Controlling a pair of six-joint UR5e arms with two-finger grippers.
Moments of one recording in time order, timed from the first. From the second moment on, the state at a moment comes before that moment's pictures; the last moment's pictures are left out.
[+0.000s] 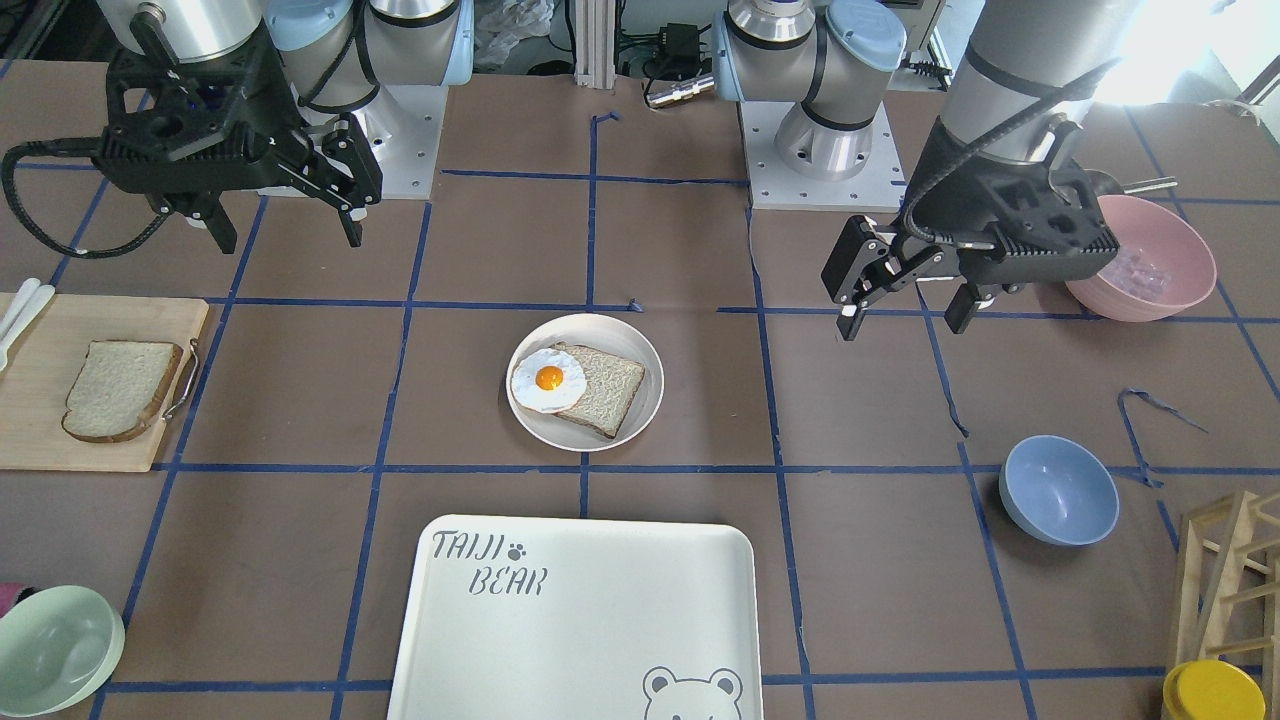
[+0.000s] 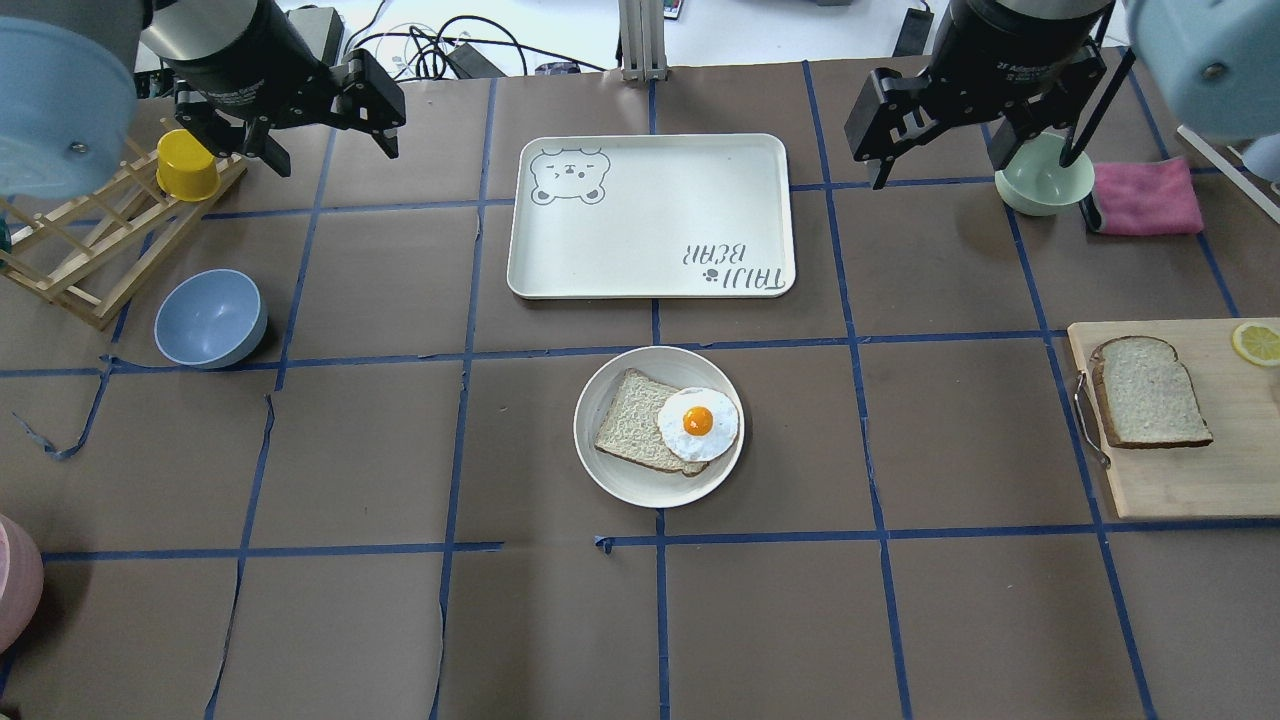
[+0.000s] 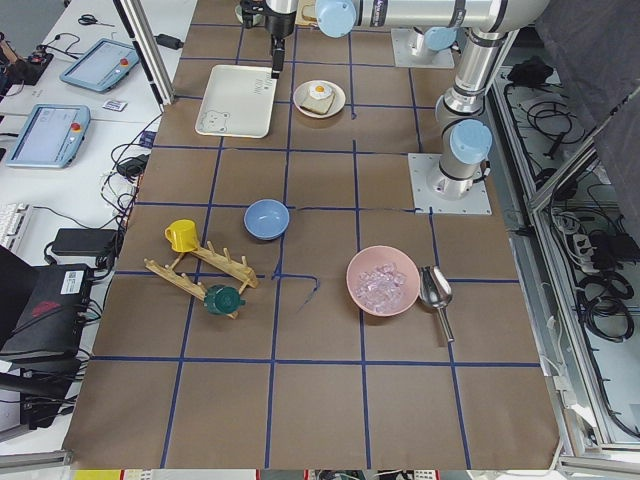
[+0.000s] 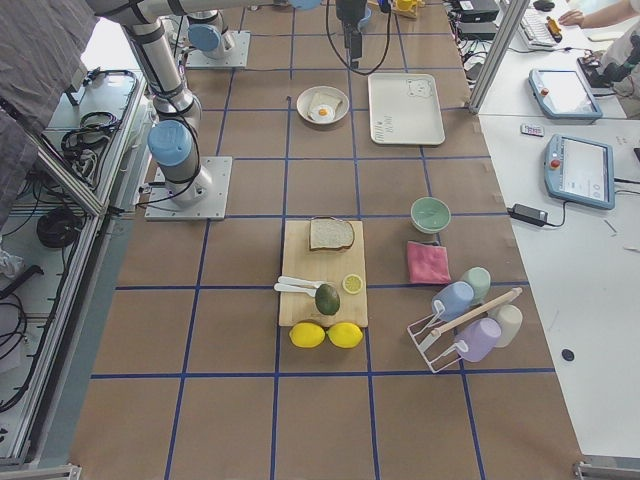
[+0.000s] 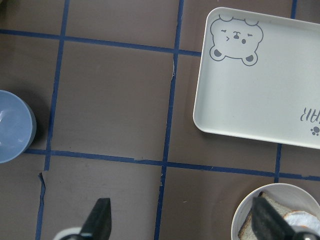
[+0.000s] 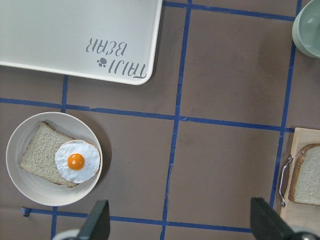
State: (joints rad) left arm -1.55 -1.63 -1.51 -1.37 1.55 -0.10; right arm 1.62 -1.56 1.47 -1.57 -1.59 -0.07
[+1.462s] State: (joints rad) left arm -1.54 -1.63 -1.56 -1.41 1.57 -0.08; right arm 1.44 -1.55 1.54 -1.57 -1.56 -0.14
